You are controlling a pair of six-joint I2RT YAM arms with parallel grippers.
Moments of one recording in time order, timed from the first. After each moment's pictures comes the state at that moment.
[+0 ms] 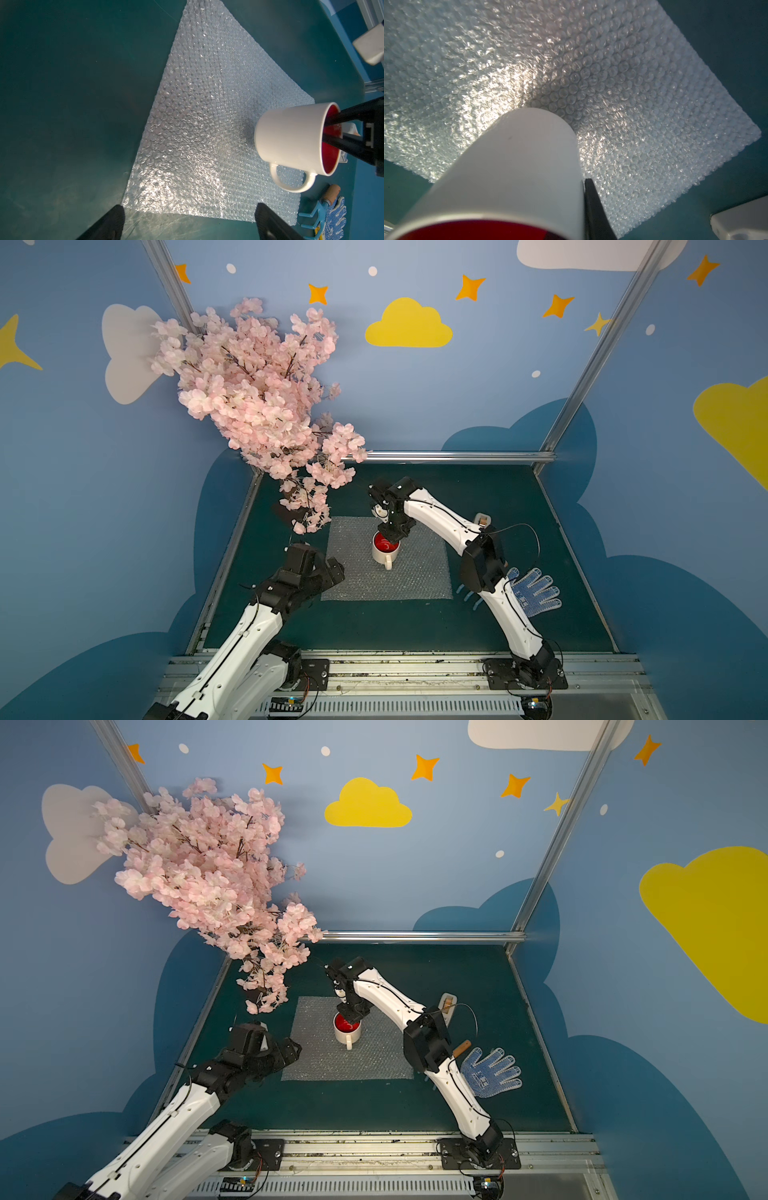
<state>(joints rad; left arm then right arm) -0.29 0.83 0.55 -0.64 0.08 -0.76 0.82 2.43 2.38 -1.42 0.01 0.08</state>
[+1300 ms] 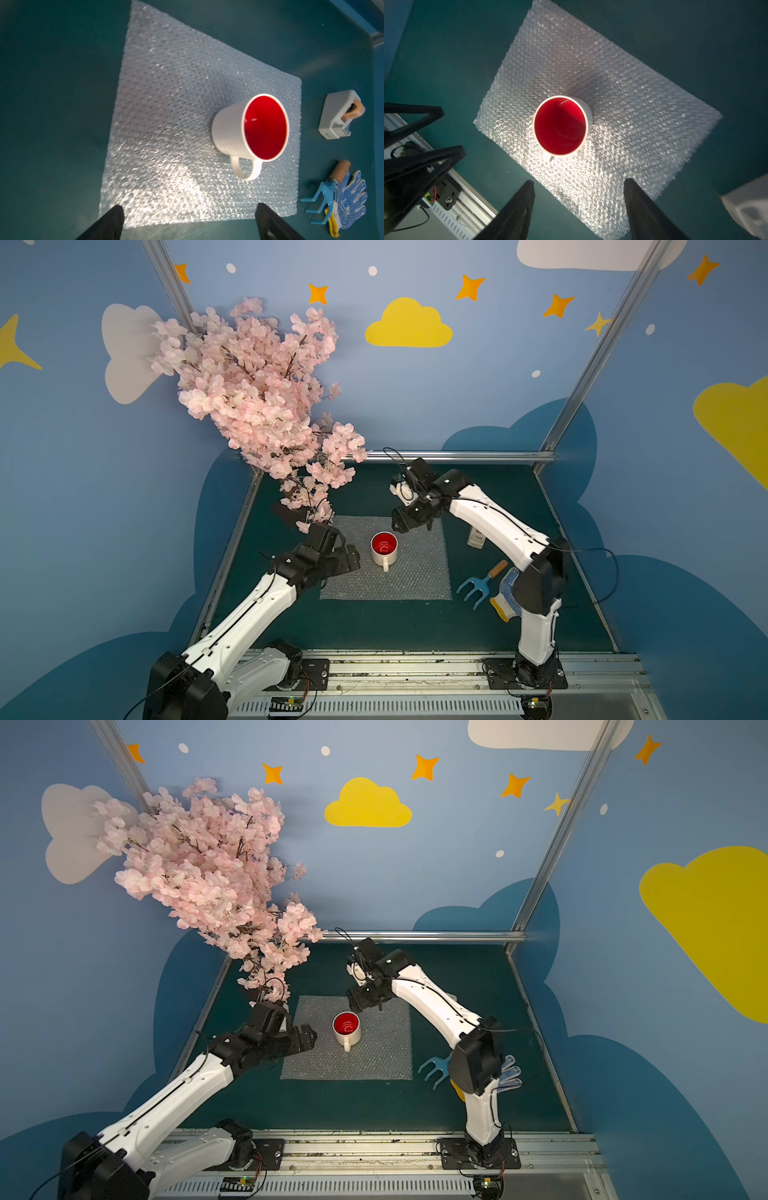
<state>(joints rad) -0.47 1.11 0.82 -0.66 -0.01 -0.64 0.73 1.84 1.82 -1.03 -0.14 0.19</state>
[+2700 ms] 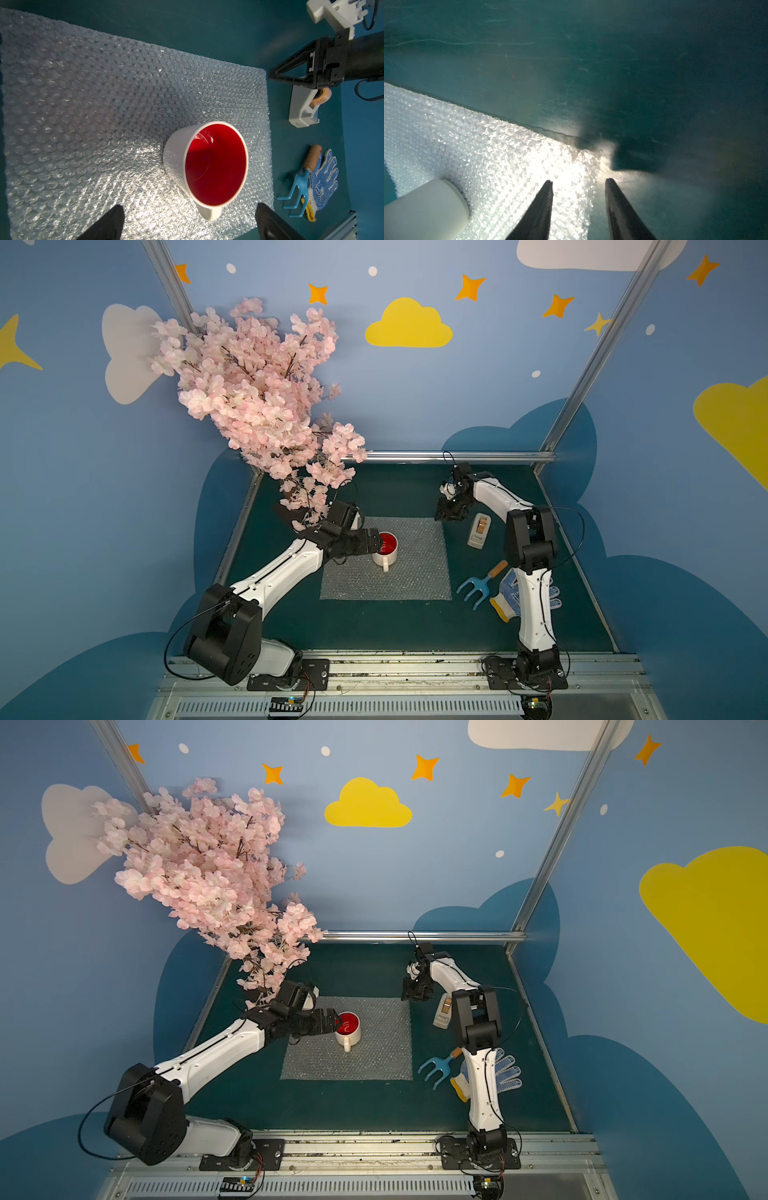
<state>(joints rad) -0.44 1.41 0.96 -0.47 0.19 -0.54 0.31 2.31 1.90 -0.92 -0.32 0.17</state>
